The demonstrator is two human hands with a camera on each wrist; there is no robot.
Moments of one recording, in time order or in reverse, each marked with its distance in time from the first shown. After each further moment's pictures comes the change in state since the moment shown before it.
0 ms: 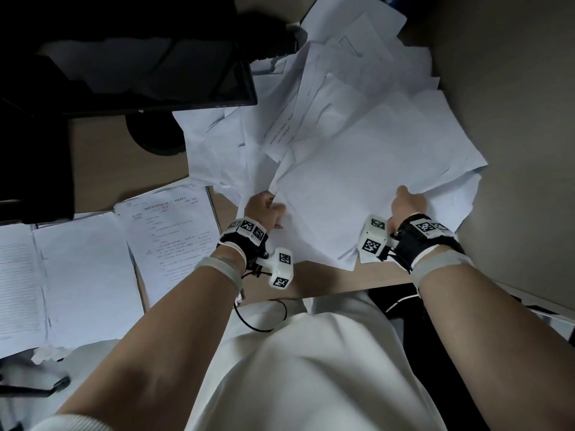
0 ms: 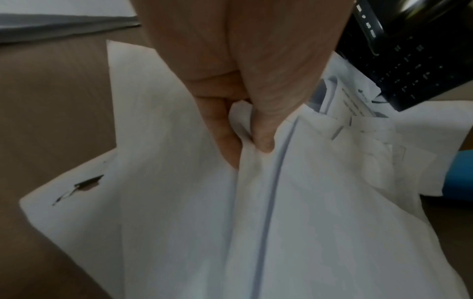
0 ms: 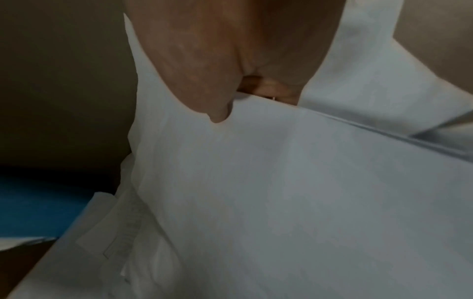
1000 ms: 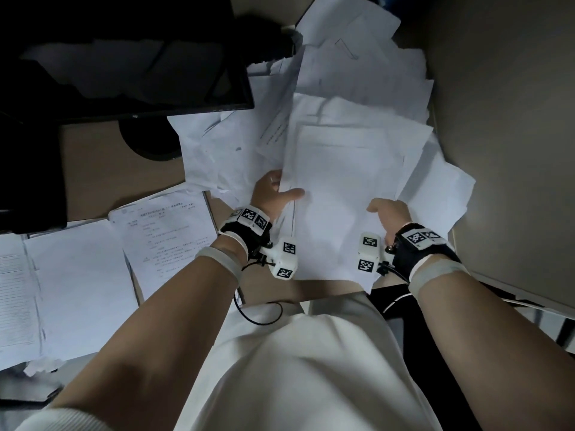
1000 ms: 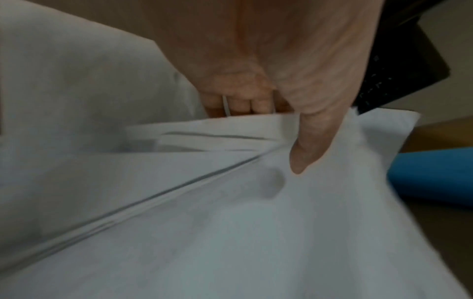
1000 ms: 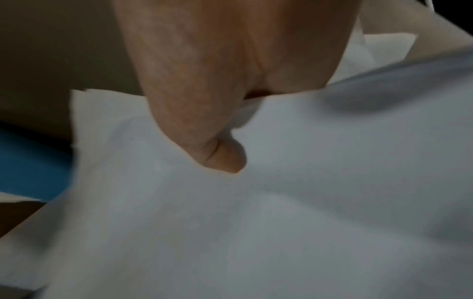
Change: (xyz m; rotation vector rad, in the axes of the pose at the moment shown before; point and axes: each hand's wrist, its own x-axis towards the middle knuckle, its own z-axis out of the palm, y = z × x) left_hand 0.007 0.042 0.005 -0.045 -0.018 0.164; right_hand -0.015 0.013 0.001 -0.172 -0.202 -0.041
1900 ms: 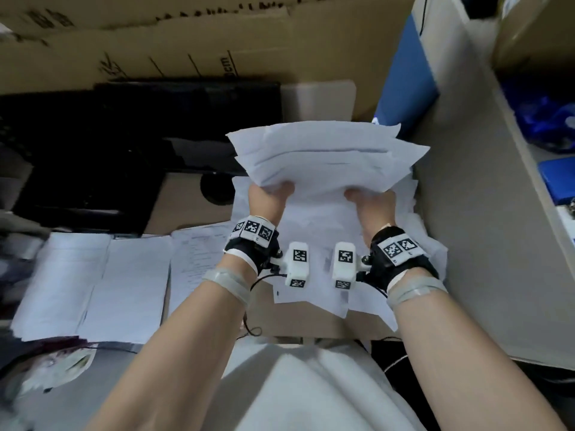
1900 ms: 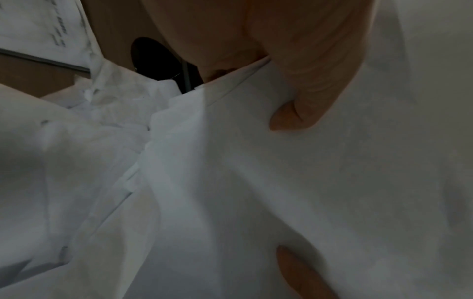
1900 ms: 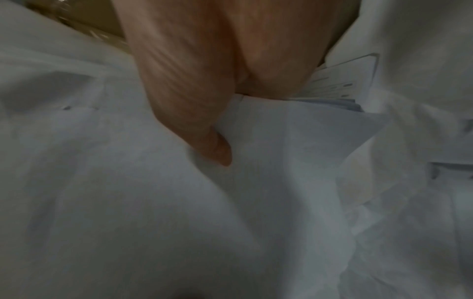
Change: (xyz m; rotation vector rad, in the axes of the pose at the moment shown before) left_hand -0.152 0.120 -0.015 -0.441 0.550 0.485; right_hand -0.148 -0.063 -0.033 0.457 -0.257 -0.739
